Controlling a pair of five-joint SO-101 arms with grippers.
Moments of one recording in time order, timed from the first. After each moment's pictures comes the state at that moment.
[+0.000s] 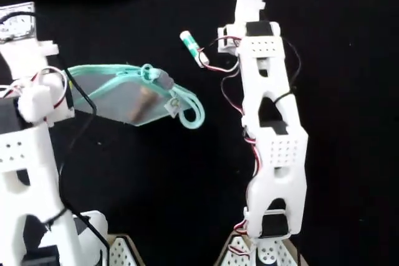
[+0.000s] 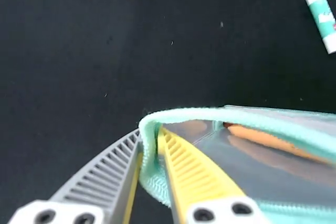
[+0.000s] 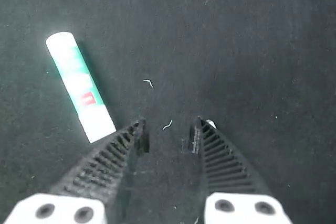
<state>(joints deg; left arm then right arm) -16.6 -34.8 4.3 92.0 -0.6 -4.2 43.1 -40.1 64.3 -2.6</state>
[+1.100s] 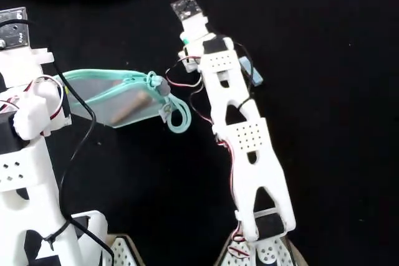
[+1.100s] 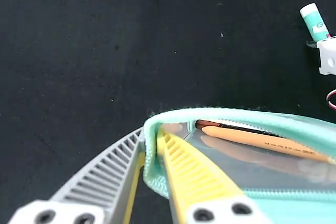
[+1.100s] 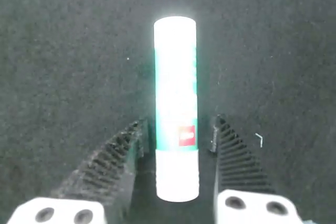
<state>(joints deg) -16.9 -38.4 4.7 92.4 -0.9 -14.4 72.3 -67.8 63.0 17.2</state>
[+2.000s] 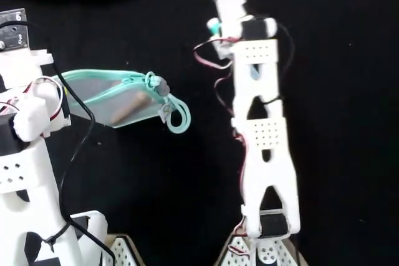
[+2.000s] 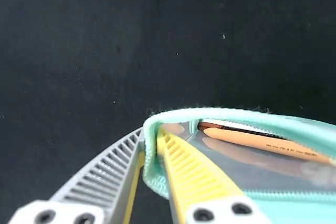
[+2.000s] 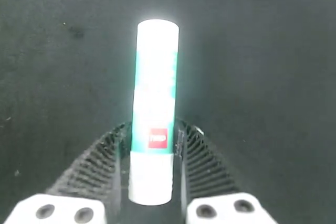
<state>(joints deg) -17.1 -39.1 7.1 90.5 -1.8 -4.7 66.2 -92.7 93.8 20.4</state>
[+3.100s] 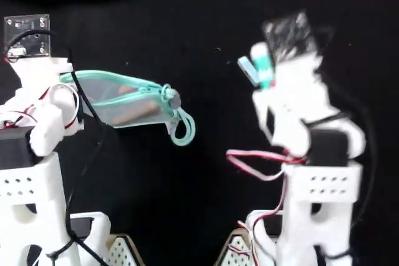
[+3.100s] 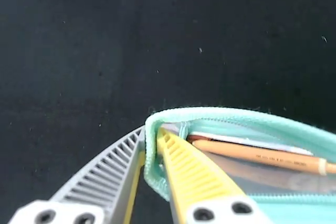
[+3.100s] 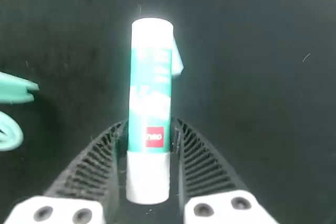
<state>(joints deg) -10.5 -40.0 16.1 83.6 -1.7 2.0 -50.1 32.6 74.1 18.4</state>
